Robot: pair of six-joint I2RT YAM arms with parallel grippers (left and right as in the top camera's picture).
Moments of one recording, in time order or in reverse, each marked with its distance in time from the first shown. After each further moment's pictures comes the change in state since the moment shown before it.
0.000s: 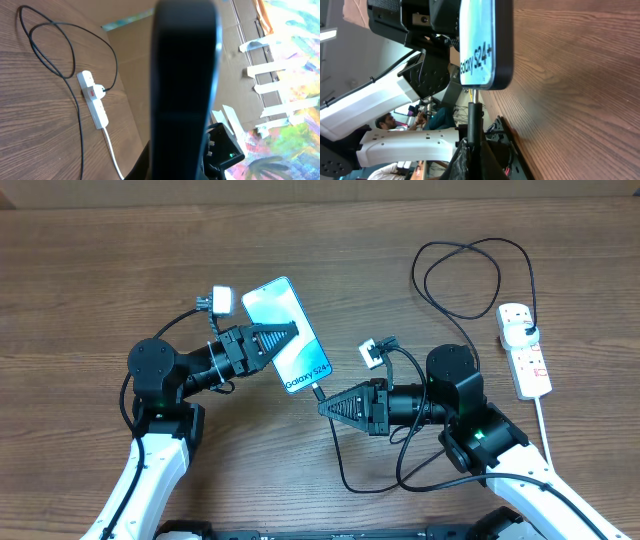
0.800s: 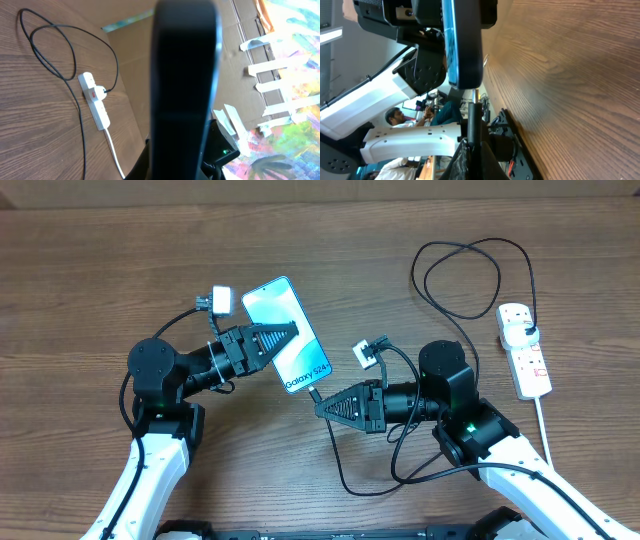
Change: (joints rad) left arm 0.000 0.000 0.000 0.000 -0.001 0.020; right arm 0.000 0.059 0.000 0.029 -0.050 0.019
